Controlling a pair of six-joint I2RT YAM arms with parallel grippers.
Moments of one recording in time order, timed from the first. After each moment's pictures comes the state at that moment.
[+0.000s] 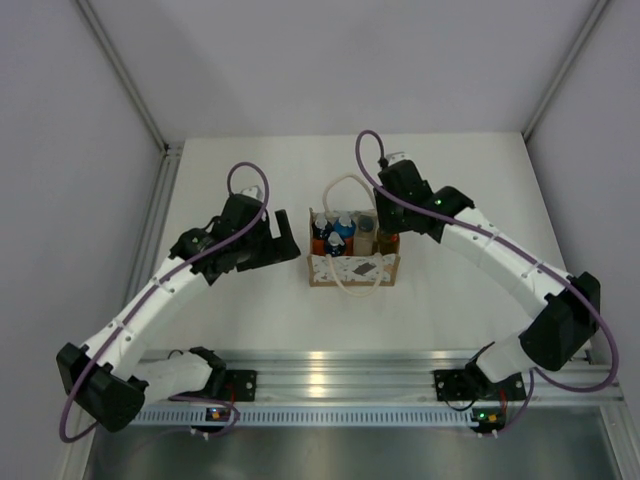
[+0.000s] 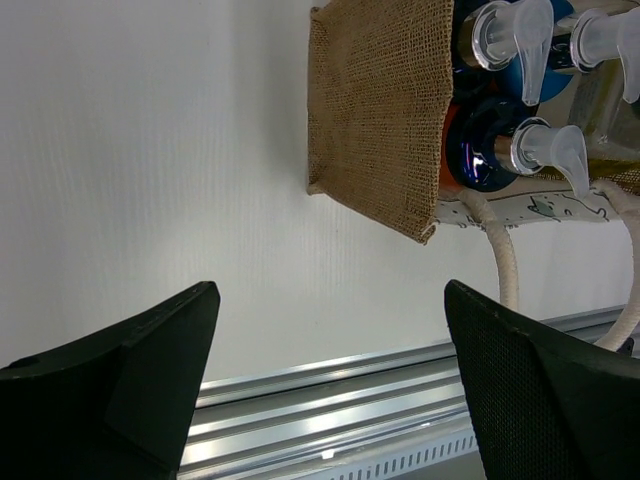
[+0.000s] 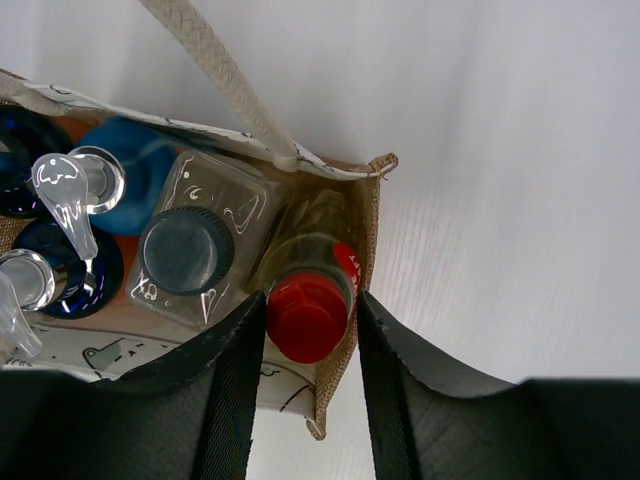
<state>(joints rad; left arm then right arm) -0.56 1.13 1.11 -0.83 -0.06 -0.71 0.67 1.47 1.39 -0.78 0.30 0.32</state>
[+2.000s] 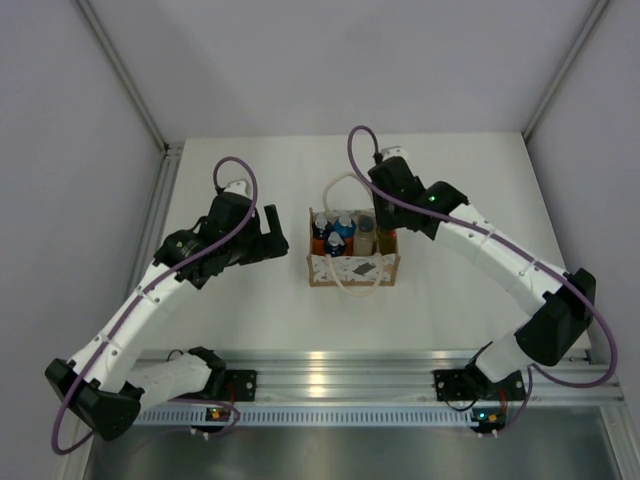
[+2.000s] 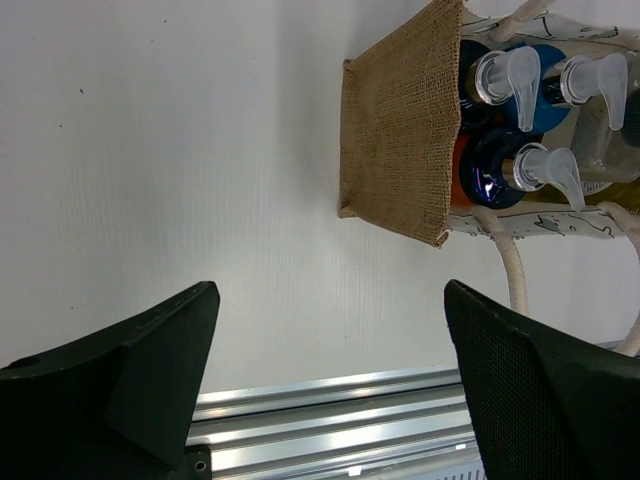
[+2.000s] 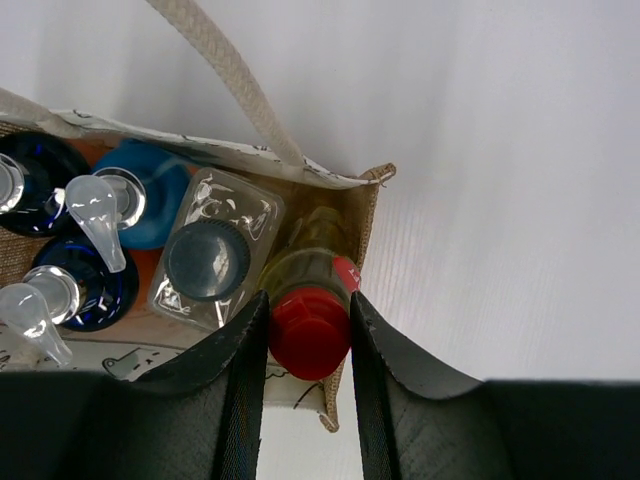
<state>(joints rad) -0.56 1.07 1.18 -0.90 -0.17 -0.65 0.72 1.50 1.47 -0.83 0.40 0.36</state>
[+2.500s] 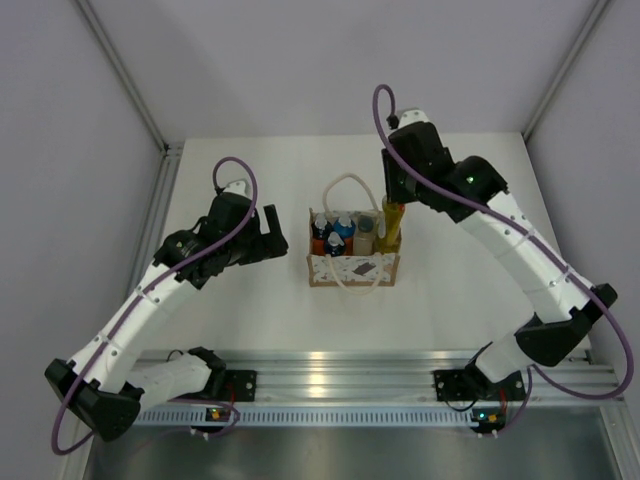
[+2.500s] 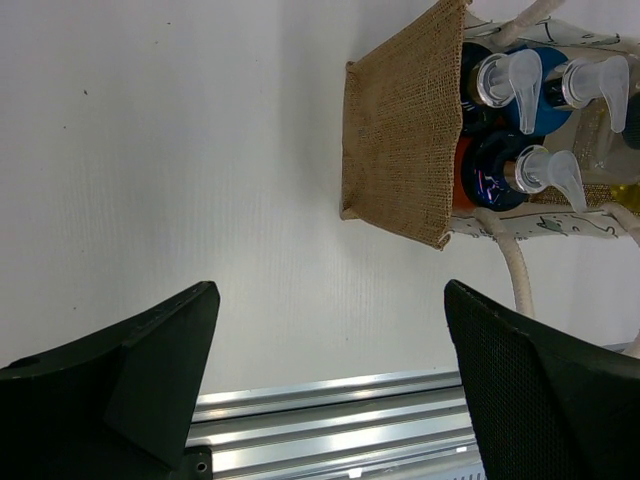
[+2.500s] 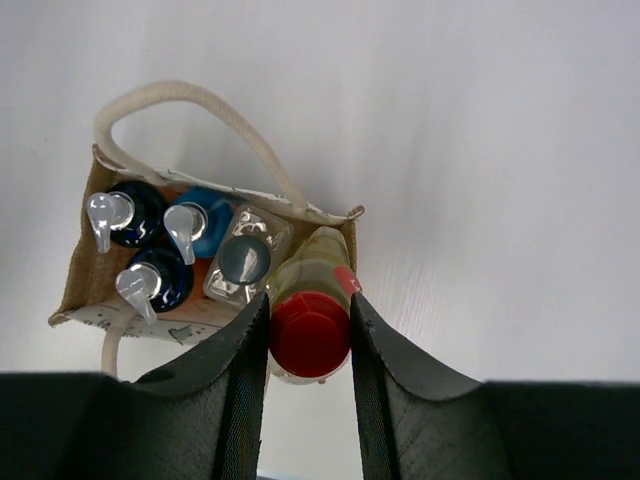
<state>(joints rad) -0.56 1.07 1.18 -0.90 -0.18 -0.65 0.72 1.50 1.80 -1.03 0.40 0.32</state>
